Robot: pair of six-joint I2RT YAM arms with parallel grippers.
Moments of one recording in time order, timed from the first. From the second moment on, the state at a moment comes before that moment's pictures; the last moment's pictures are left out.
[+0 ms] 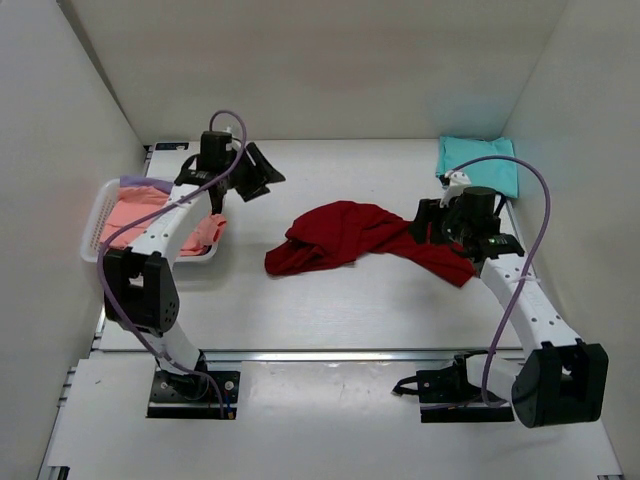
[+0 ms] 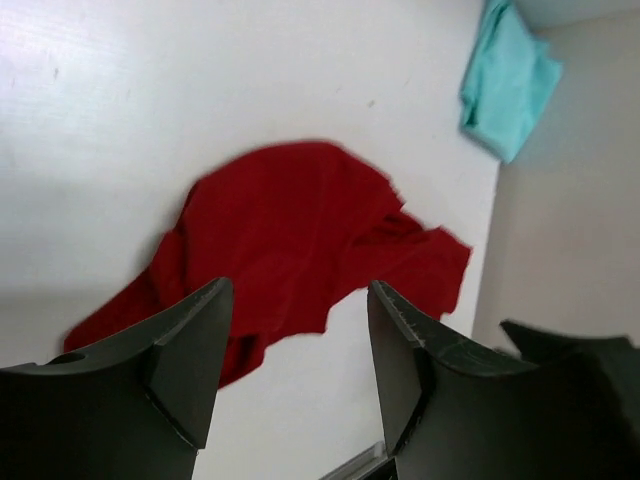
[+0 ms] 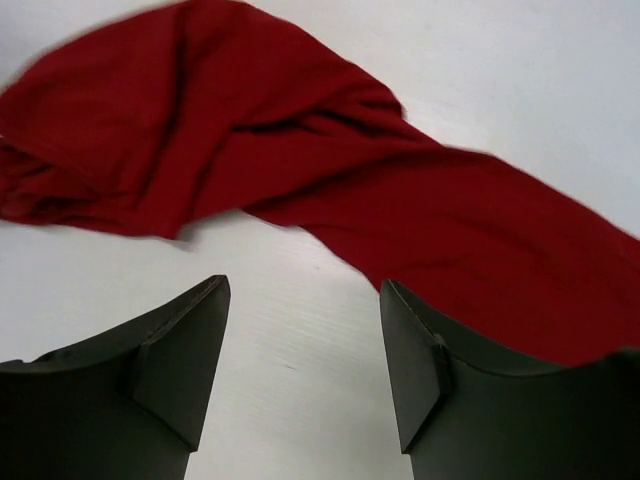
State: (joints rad) left arm -0.21 1.69 1.43 -0.38 0.34 -0.76; right arm 0.09 1.12 0.86 -0.31 -0.30 0.07
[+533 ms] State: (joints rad) left arm -0.41 1.81 1.32 -0.50 0.25 -0.70; right arm -0.13 1.43 0.89 -0.35 -0.02 0.15
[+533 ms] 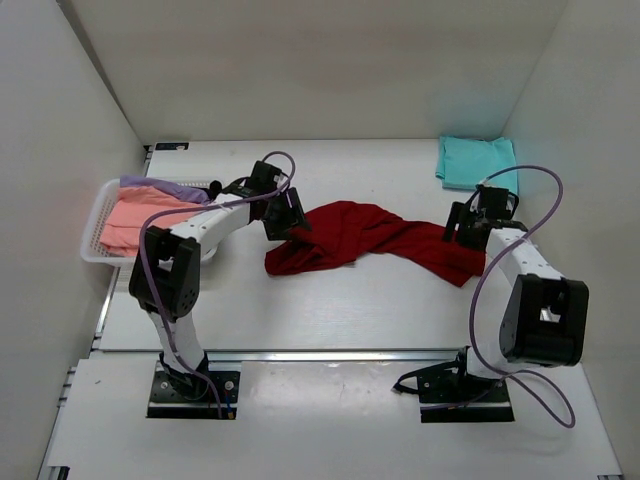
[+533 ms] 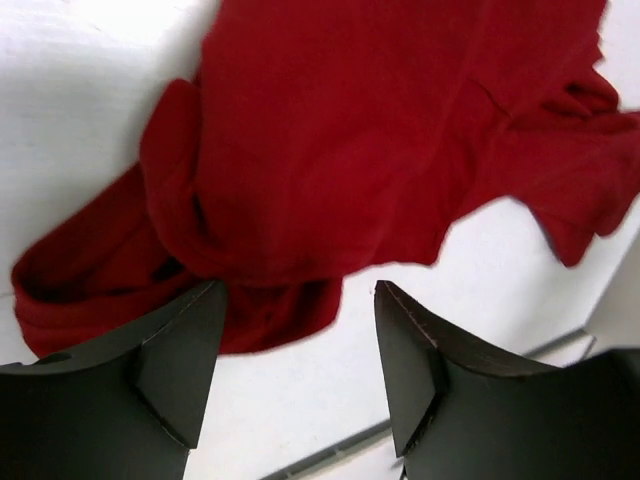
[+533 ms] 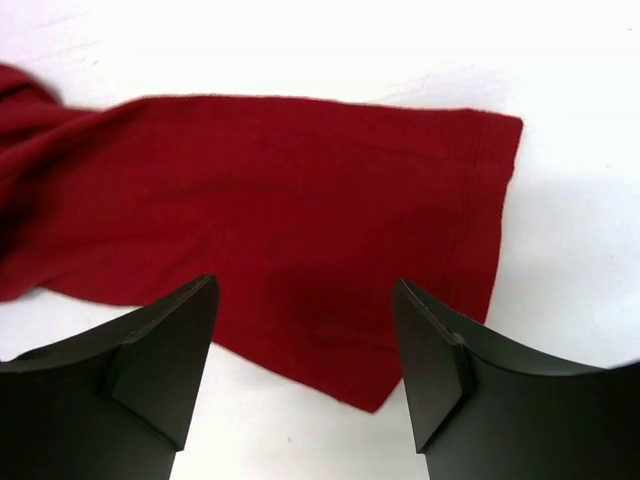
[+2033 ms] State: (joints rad) left arm -0.24 1.82 1.31 -0.49 0.30 -0.72; right arm -0.36 1.68 1.04 -0.31 -0.03 0.22
